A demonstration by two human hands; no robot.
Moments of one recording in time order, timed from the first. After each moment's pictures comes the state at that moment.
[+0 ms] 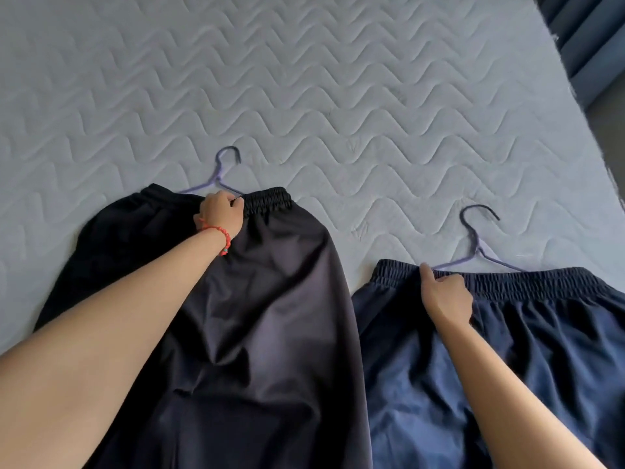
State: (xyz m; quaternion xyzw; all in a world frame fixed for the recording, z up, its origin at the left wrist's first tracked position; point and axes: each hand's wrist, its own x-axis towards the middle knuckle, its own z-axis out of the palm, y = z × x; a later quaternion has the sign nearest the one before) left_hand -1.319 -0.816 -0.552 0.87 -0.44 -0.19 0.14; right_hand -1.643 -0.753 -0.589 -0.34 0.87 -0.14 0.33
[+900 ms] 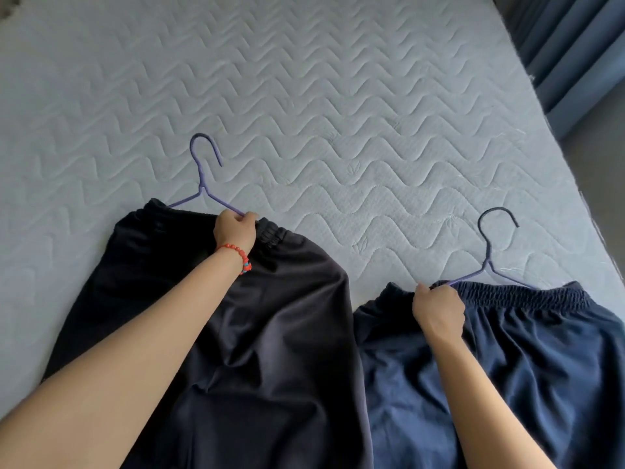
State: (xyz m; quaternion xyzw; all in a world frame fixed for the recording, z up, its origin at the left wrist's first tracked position) left_hand -1.339 -0.791 -0.507 0.83 -0.28 -0.32 0.36; right_hand -1.621 -0.733 -0.526 -0.35 0.86 -0.13 0.34
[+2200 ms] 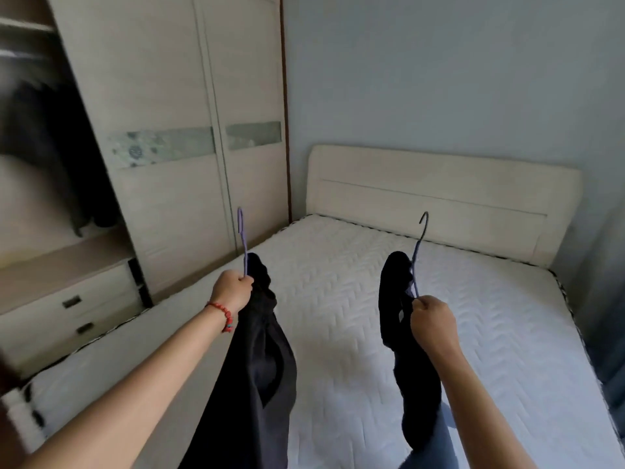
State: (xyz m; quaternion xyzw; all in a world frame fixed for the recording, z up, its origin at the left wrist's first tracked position) left_hand -1.204 -0.455 -0.009 0.84 -0.26 -0.10 0.46; right_hand -1.474 -0.594 -0.023 -0.71 0.53 -0.32 0.33
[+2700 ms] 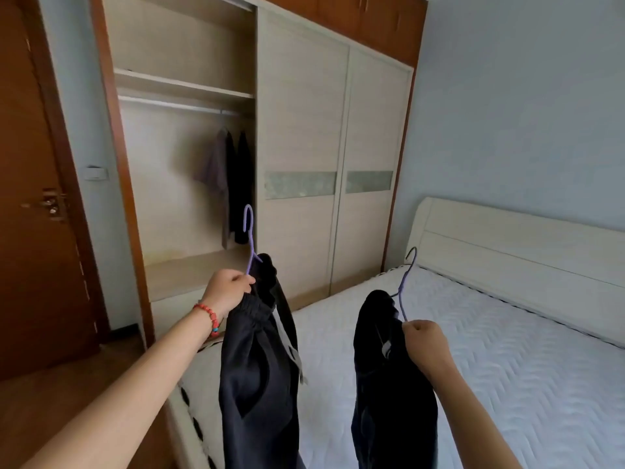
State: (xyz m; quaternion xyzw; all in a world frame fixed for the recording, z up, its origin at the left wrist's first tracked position) left_hand -1.038 -0.155 0.066 0.80 -0.18 -0.02 0.57; right_hand -1.238 -0.386 0.024 -0.81 0.37 -0.25 0.38
